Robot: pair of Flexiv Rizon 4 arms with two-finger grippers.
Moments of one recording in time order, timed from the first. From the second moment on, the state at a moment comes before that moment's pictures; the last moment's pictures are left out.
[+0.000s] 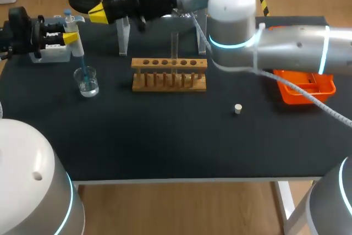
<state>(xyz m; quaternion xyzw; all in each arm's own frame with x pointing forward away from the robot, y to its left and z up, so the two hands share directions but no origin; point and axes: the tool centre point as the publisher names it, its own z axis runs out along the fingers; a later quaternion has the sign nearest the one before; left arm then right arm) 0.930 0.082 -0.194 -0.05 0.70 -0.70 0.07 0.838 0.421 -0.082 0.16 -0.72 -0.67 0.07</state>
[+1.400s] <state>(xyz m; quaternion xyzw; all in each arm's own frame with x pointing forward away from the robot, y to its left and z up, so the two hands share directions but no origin) 0.930 0.082 -0.194 -0.05 0.70 -0.70 0.07 0.910 0.499 -0.105 0.15 -0.71 -0.68 0.13</state>
